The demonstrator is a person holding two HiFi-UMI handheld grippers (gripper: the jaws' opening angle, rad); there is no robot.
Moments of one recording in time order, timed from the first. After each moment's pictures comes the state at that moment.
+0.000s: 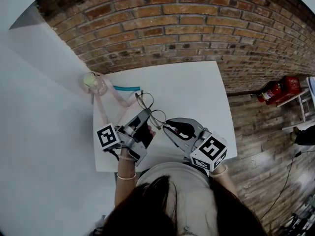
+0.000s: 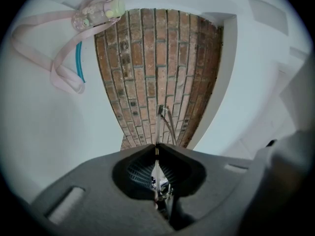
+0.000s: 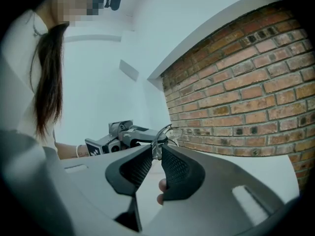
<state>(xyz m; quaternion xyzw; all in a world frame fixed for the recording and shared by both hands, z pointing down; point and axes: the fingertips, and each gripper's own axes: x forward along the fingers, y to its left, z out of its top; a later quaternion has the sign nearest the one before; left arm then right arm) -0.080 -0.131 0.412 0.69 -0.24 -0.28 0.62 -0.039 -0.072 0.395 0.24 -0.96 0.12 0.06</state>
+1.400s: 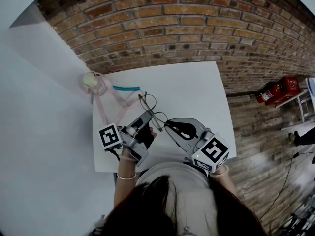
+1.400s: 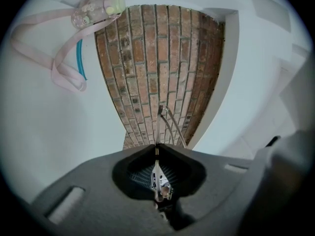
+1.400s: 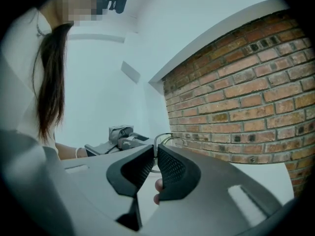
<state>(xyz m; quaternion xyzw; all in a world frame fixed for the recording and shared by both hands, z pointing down) -0.073 -0.126 0.419 0.70 -0.23 -0.26 0.63 -0.035 -0.072 0.379 0.25 -0.96 0.10 0.05</state>
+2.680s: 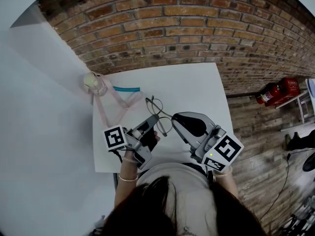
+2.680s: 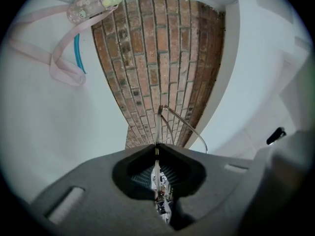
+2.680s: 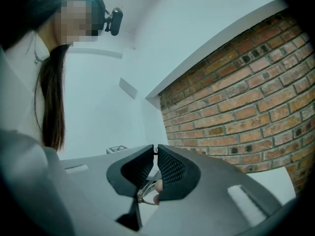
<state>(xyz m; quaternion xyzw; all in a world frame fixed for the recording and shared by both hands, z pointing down) -0.054 -0.115 0.427 0.71 -0.22 -0.22 0.63 -0.014 -0.084 0.332 0.27 -0.96 0.09 -0.03</state>
